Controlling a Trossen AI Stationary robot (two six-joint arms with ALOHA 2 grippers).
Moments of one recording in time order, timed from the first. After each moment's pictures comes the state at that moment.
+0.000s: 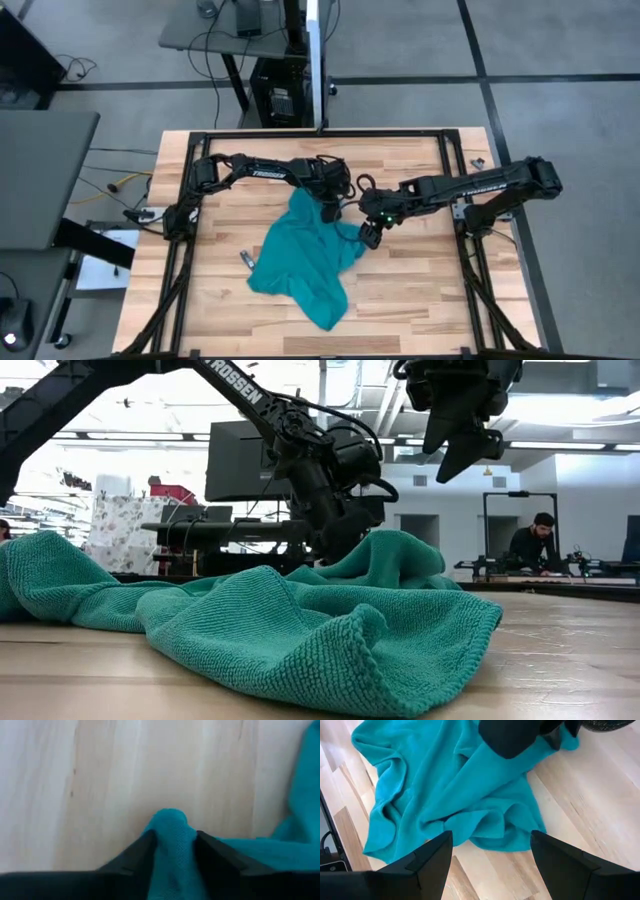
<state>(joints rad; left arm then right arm) 0.25 2.19 1.57 -0.50 0.10 0.09 0.11 1.41 1.12 -0.73 0.04 0.71</state>
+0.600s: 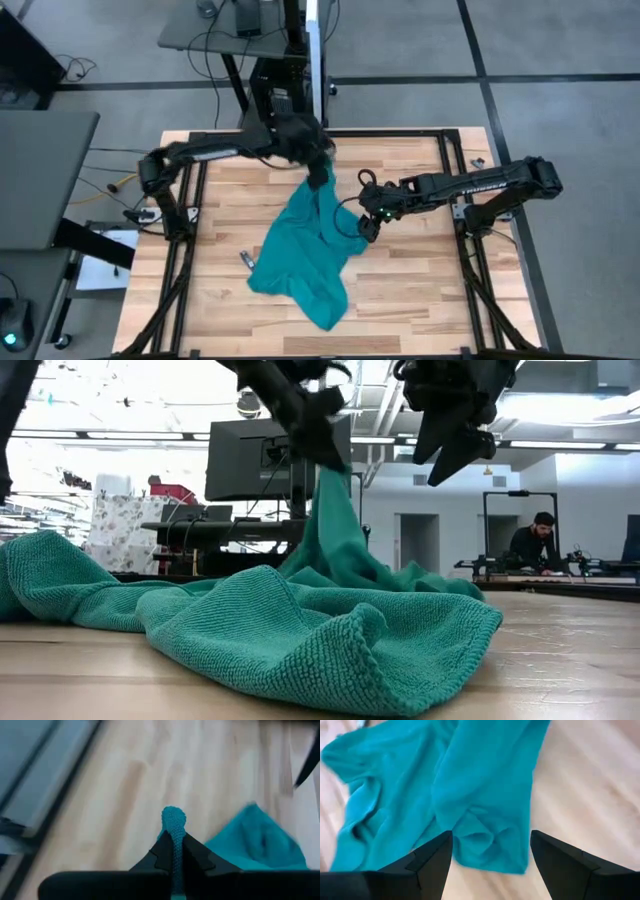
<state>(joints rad) 0.37 1.72 1.56 -0.59 0.05 0.08 0.06 1.41 1.12 -0.71 0.19 0.64</state>
